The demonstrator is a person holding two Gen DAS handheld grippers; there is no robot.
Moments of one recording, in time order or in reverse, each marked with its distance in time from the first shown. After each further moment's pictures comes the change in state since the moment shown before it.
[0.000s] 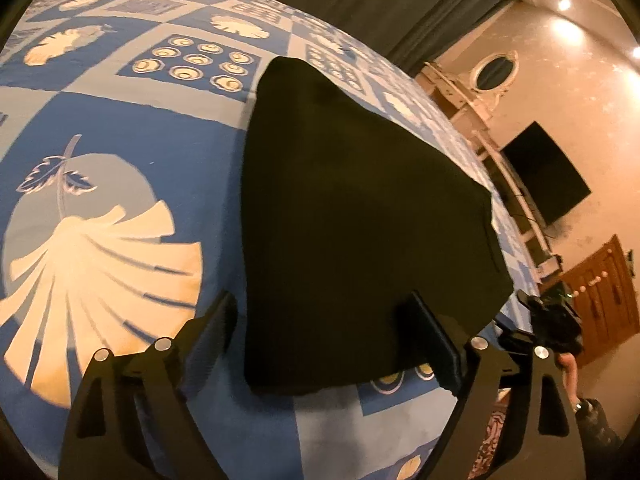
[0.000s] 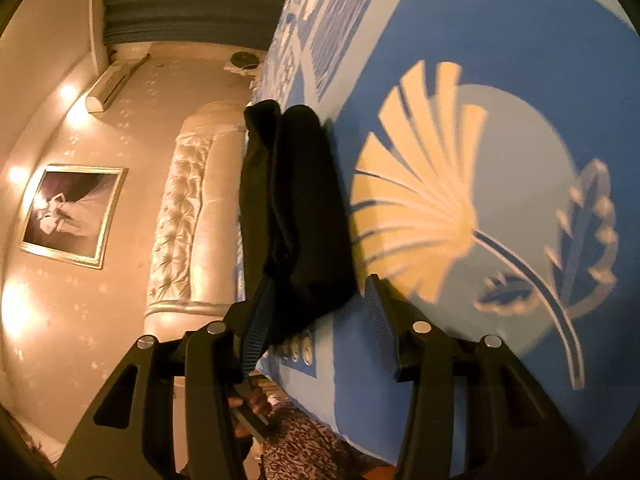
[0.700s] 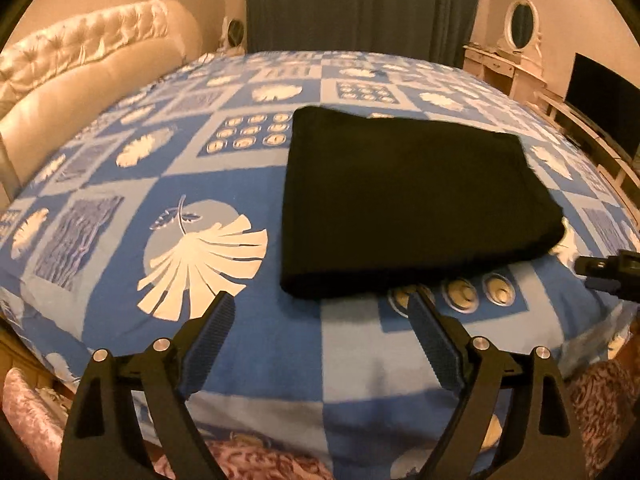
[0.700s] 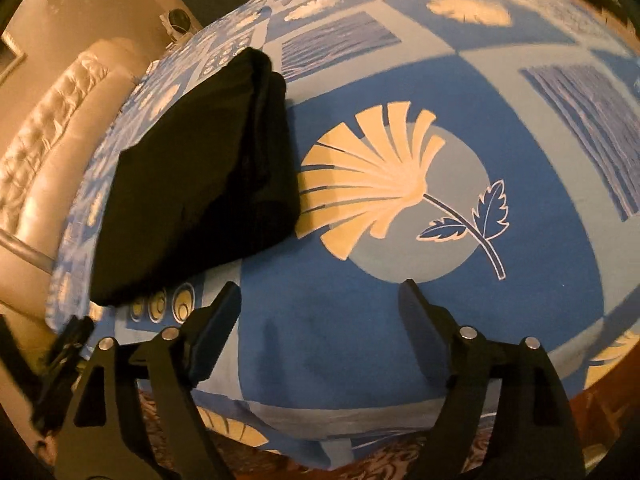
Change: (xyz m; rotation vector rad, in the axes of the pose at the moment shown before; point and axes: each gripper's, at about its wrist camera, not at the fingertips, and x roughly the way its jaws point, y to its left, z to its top) left arm -0.054 -0.074 -0.063 0.277 -0.152 0.471; right arm 0.009 0.073 -0.075 -0.400 -0.118 -0.707
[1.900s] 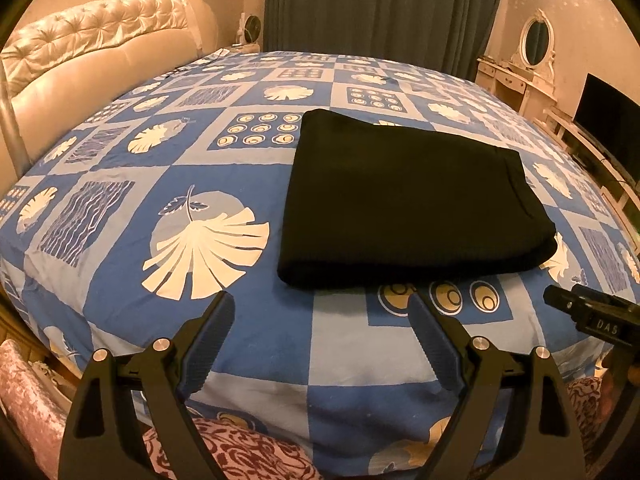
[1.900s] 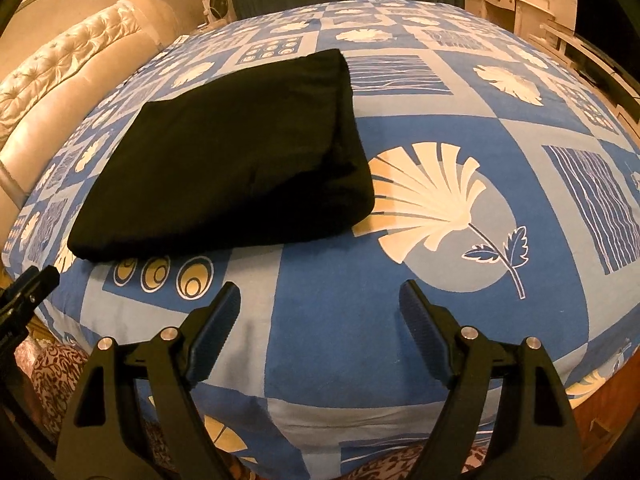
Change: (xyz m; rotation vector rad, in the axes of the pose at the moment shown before) left arm -0.011 -0.001 -0.004 -0.078 0.003 0.012; right arm 0.003 0.054 -0.020 -0.251 -0.089 -0.115
